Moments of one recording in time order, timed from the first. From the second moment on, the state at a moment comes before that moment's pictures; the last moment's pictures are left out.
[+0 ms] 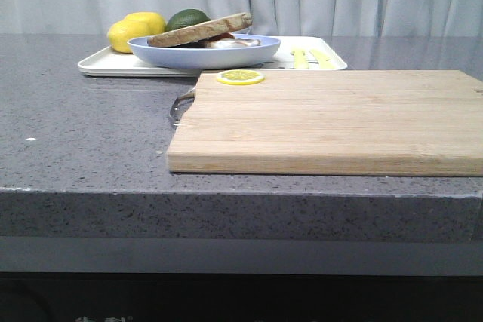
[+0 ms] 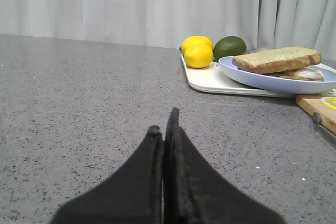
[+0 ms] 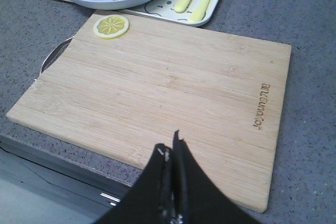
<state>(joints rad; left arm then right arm) -0.09 0.00 0.00 -0.04 0.06 -0.05 0.31 0.57 -0.76 0.06 0.76 0.04</state>
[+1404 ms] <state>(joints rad) -0.09 0.00 0.00 -0.04 0.06 -0.05 0.03 -0.01 0.03 0.14 0.14 0.04</state>
